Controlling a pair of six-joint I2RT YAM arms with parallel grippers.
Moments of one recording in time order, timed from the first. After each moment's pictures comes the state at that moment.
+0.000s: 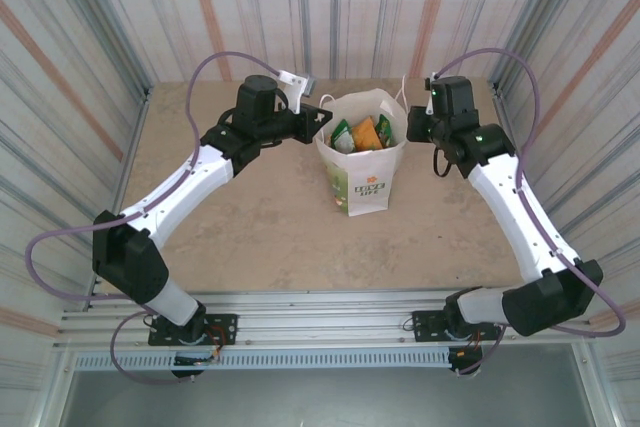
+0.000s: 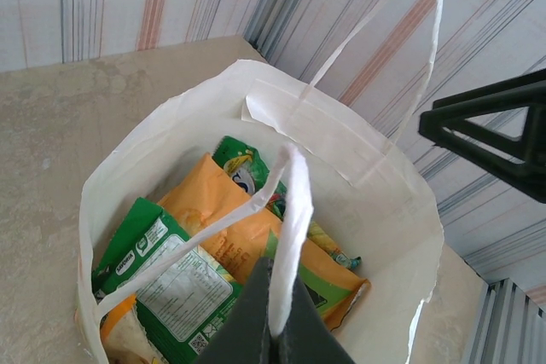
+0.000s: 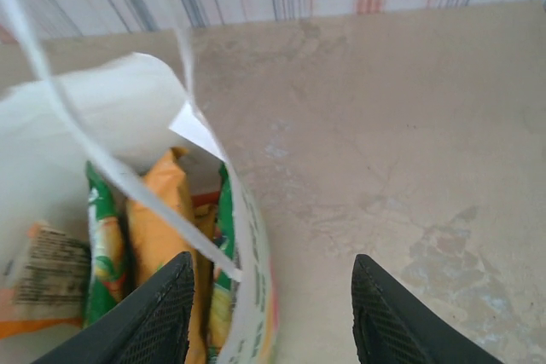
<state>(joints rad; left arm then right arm) -0.56 1.56 1.43 -0.23 0.41 -0.30 0.32 1.33 1.41 -0.74 0.16 0.28</state>
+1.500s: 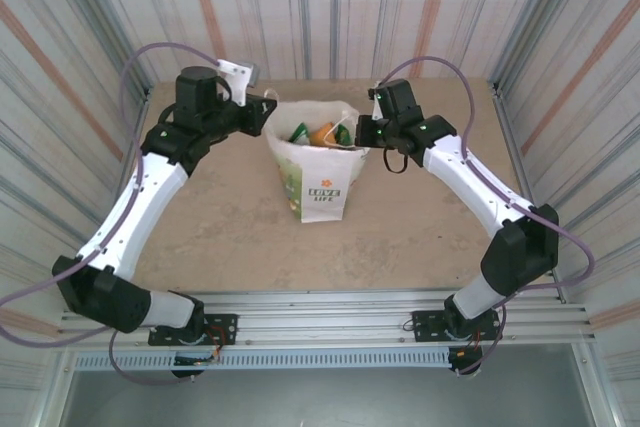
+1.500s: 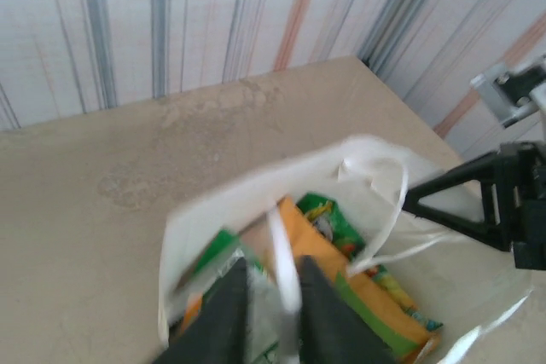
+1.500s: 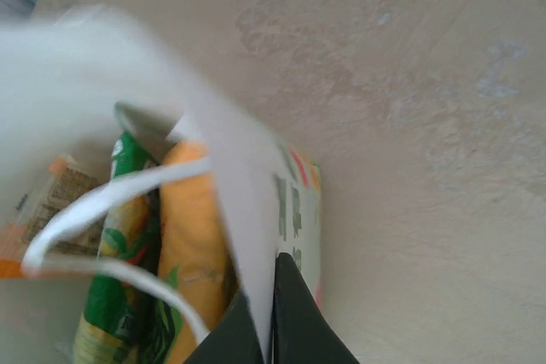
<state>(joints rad) -0.34 1.35 1.44 -0.50 0.34 -0.12 0.49 1.57 1.44 -0.61 -0.06 0.47</state>
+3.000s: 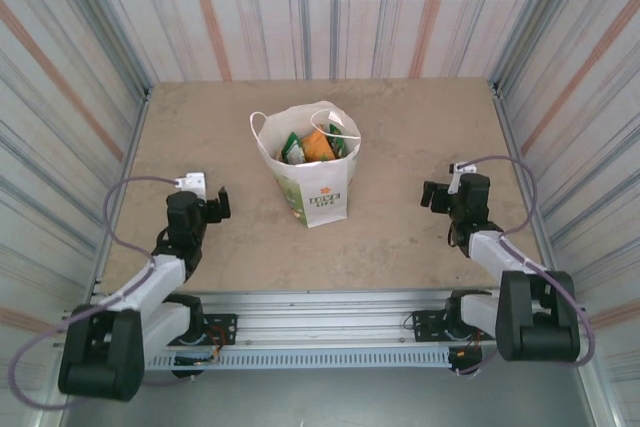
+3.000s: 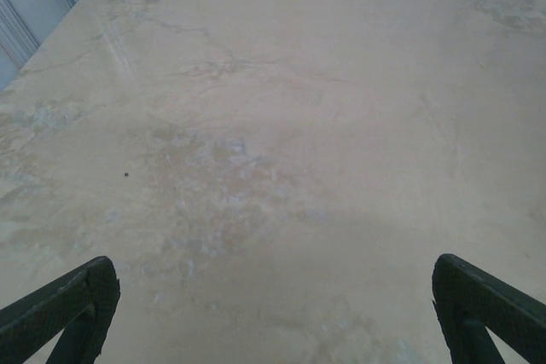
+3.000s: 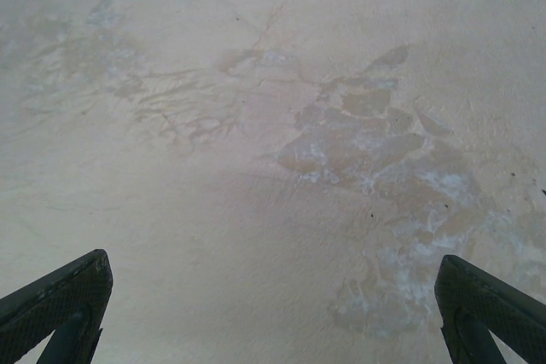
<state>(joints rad) -0.10 1.05 0.24 0.38 -0.17 -0.03 -0.02 1.19 0.35 0.27 -0.02 0.11</state>
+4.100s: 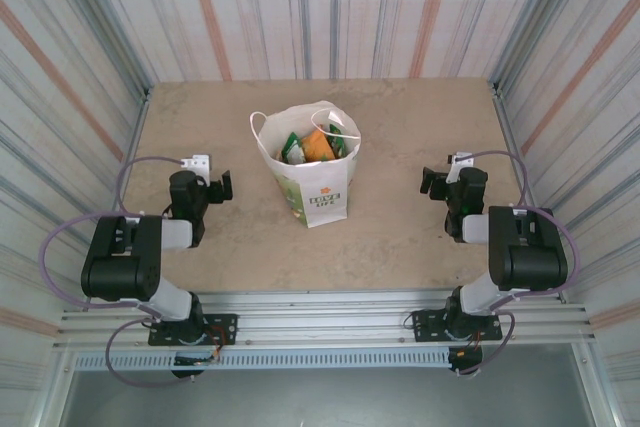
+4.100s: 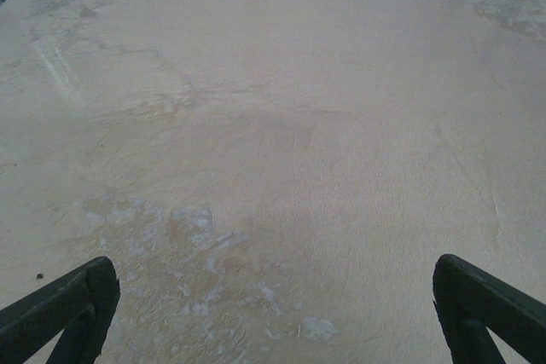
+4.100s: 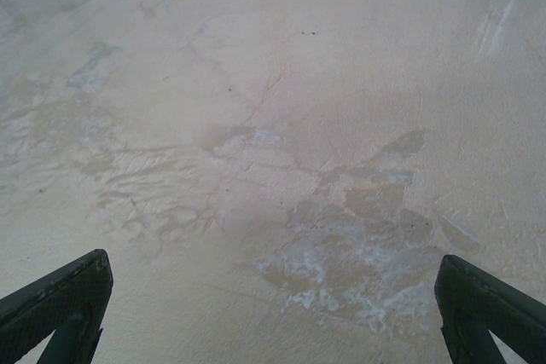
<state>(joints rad) -0.02 1.52 0.39 0.70 0.00 0.03 -0.06 1.55 0.38 0.72 -0.06 0.07</state>
